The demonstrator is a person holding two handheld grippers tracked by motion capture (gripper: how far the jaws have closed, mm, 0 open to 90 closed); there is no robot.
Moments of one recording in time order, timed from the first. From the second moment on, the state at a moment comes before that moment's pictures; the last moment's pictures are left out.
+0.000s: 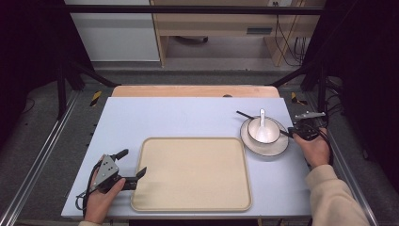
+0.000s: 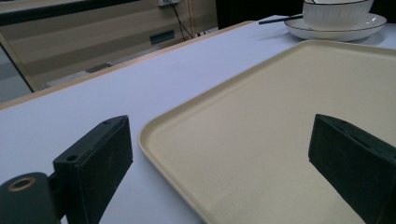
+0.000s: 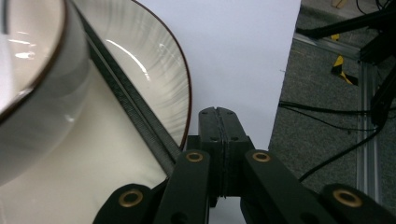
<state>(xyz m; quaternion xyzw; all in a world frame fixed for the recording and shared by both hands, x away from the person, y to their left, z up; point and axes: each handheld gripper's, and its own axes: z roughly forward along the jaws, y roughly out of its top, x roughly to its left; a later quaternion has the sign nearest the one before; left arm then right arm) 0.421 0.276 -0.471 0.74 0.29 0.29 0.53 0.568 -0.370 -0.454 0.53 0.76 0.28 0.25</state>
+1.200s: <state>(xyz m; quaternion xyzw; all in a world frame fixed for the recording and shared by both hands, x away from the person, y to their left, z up) 0.422 0.275 -0.473 0.75 0.29 0.29 0.52 0.568 -0.365 -0.443 0.44 0.80 0.33 0.23</state>
